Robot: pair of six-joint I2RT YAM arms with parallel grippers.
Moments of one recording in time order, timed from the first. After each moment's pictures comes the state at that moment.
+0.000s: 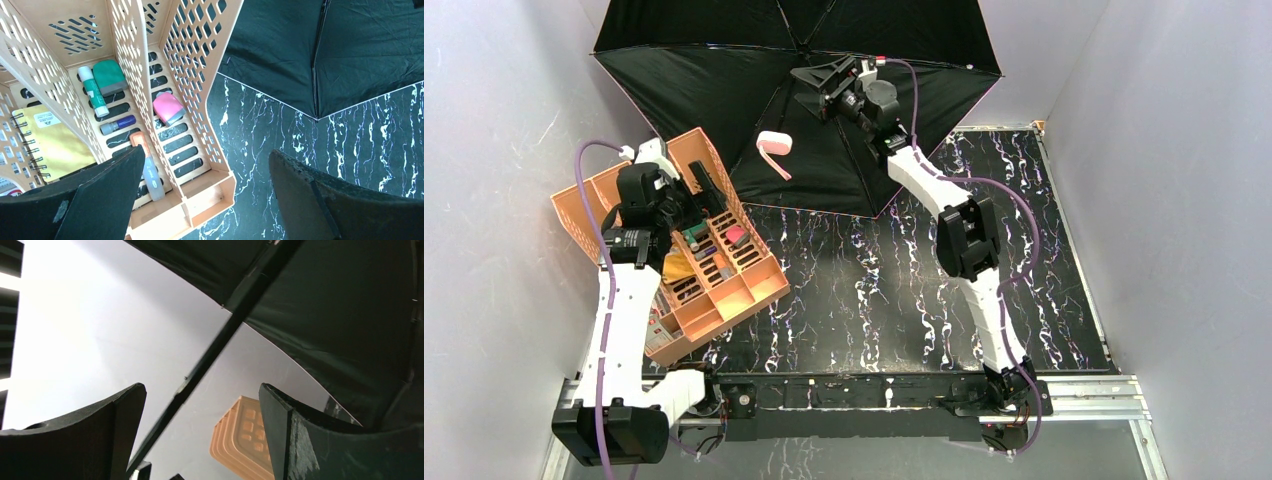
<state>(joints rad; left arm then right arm) 0.03 1.05 1.17 -0.66 0.07 -0.35 0.54 2.38 2.20 0.43 -0.35 1.48</state>
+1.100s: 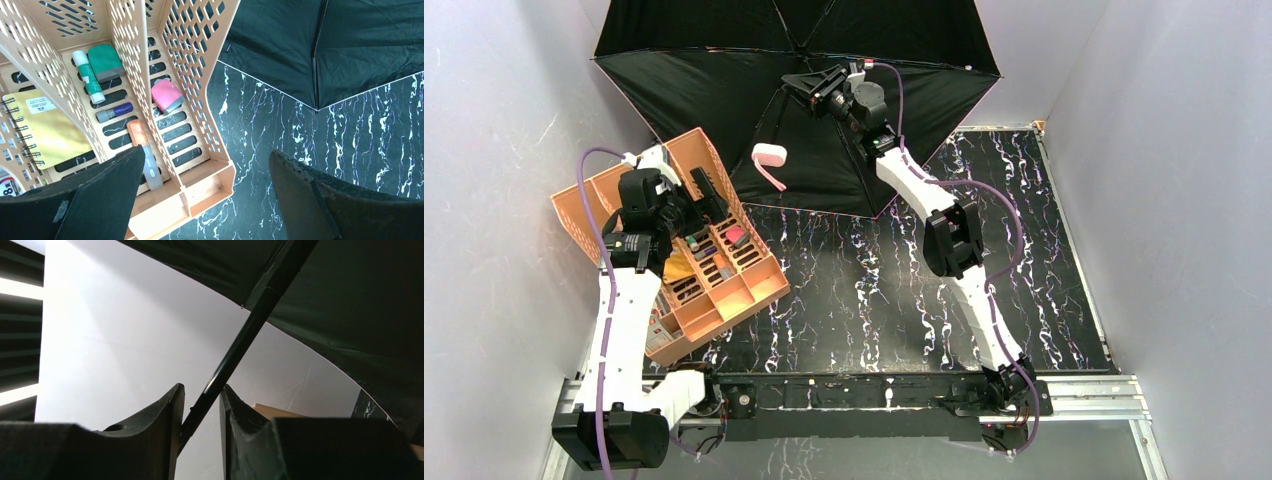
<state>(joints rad) 0.03 1.02 1.14 -0.69 0.08 -0.37 0.58 2.56 2.47 0.37 -0.33 1.59</state>
